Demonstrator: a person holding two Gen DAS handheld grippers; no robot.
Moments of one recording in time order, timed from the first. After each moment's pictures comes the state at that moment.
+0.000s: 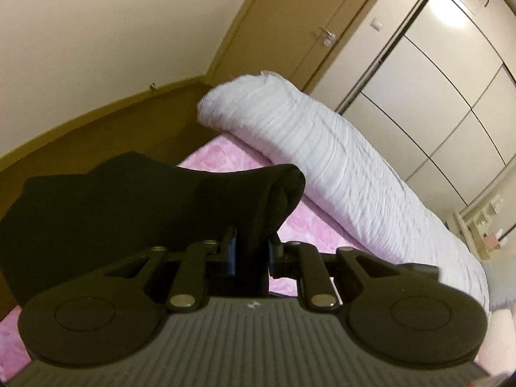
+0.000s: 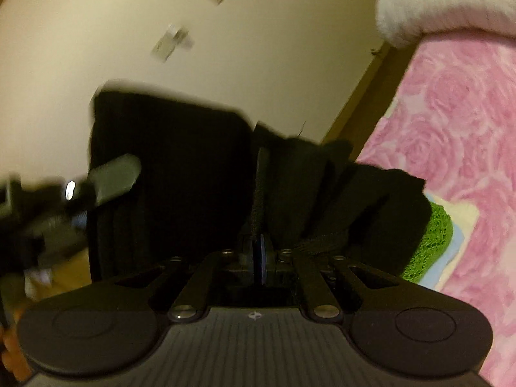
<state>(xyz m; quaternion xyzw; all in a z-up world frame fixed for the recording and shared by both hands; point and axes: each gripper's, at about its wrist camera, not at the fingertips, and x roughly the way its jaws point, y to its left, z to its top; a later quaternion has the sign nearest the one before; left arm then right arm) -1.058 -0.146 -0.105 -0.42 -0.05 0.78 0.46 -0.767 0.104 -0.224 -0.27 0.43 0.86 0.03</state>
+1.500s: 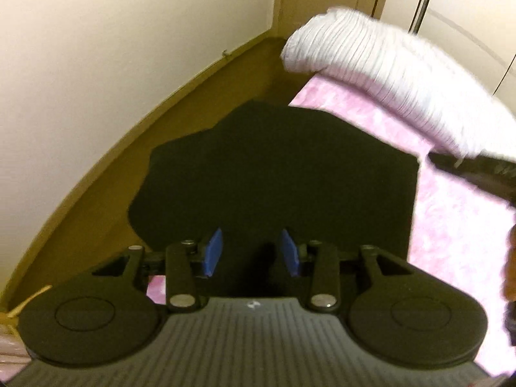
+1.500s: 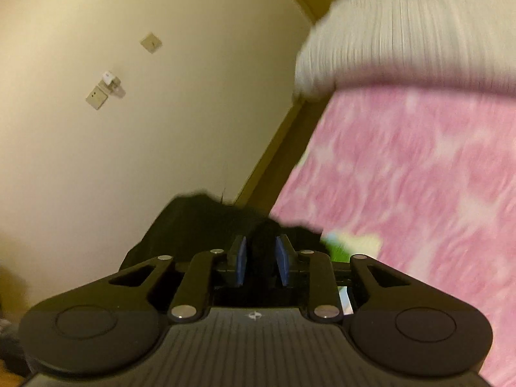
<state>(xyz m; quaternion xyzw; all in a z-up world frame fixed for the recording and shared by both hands) -1.032 -0.179 -0.112 -0.45 0.18 0.81 0.34 -0.702 0.117 -0.167 -0.24 0.39 0.86 0.23</state>
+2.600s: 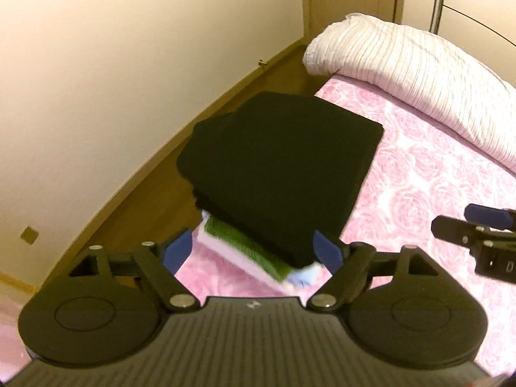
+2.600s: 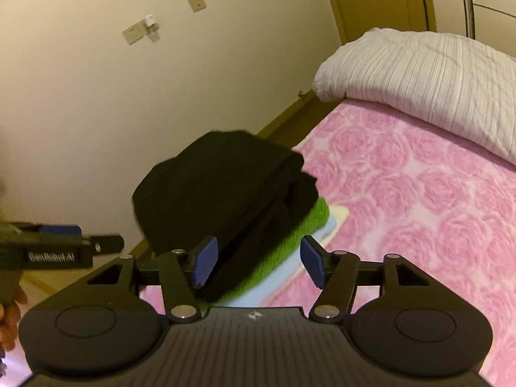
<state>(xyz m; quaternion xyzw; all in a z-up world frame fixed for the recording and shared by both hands) -0.851 -0.238 -0.035 -0.40 0.21 0.84 0.29 -0.640 -0.022 -0.095 -0.34 0.27 0.87 0.25</state>
